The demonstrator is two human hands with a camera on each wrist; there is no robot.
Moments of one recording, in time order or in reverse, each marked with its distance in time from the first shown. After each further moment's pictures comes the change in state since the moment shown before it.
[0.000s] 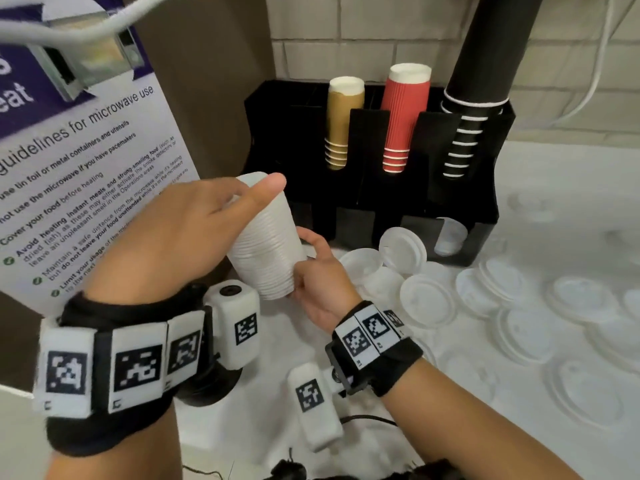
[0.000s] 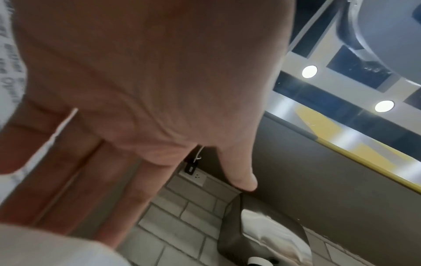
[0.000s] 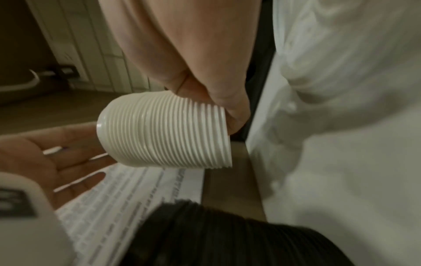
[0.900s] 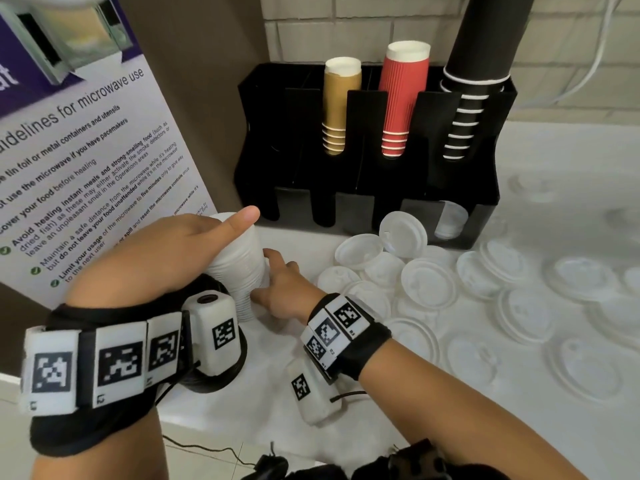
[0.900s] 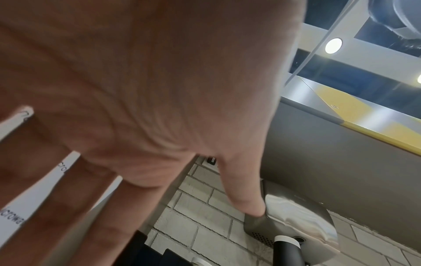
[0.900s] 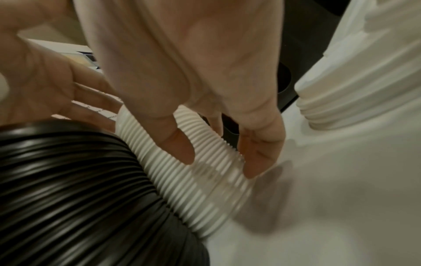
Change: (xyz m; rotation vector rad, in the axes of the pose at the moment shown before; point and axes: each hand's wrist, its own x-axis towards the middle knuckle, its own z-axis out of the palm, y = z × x) left_hand -0.009 -0.029 0.008 -0.038 -0.246 -0.266; right_hand 0.007 0.030 0.017 -1.115 -0.116 0.108
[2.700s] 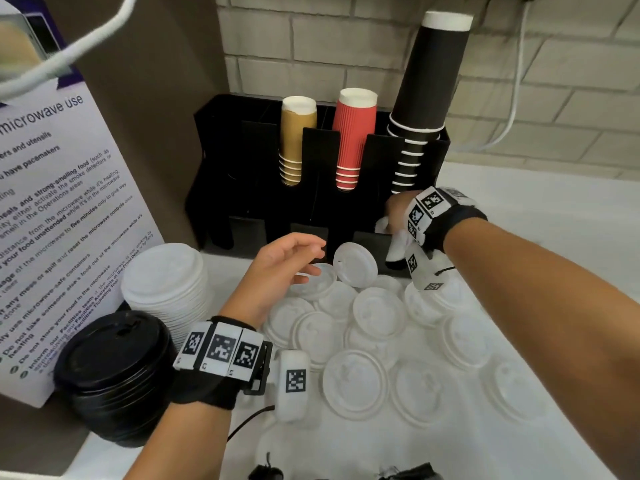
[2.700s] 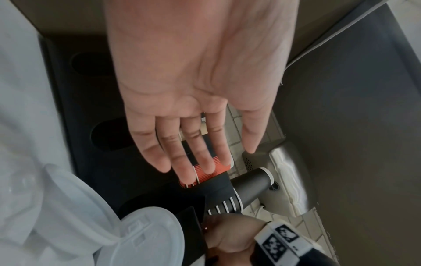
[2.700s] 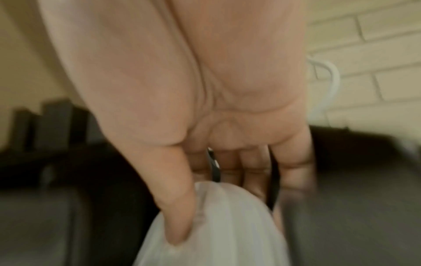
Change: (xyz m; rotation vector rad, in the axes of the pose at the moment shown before) left_hand 0.072 0.057 0.132 -0.992 -0.152 0.382; right_hand 0.001 0.040 -0.267 -1.058 0.185 0.433
